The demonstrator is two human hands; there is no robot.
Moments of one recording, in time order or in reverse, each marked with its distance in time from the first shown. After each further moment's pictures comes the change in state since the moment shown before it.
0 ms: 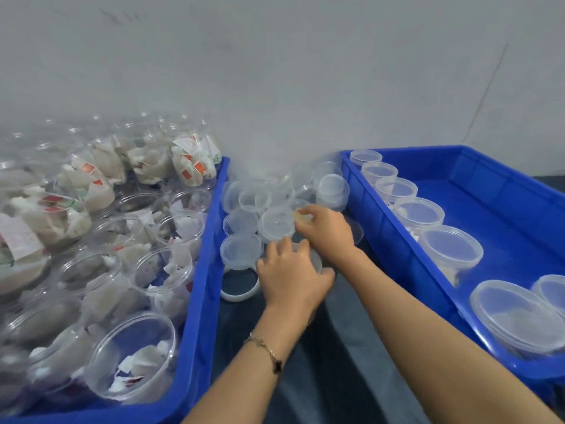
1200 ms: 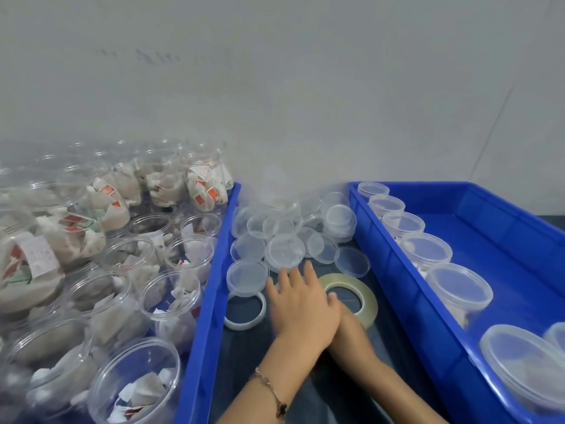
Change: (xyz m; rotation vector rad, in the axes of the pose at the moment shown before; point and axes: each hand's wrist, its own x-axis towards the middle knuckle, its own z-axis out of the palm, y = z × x) left_hand 0.001 0.008 -0.006 0.033 -0.038 0.048; right_hand -0.093 0.044 0.018 0.009 -0.150 -0.130
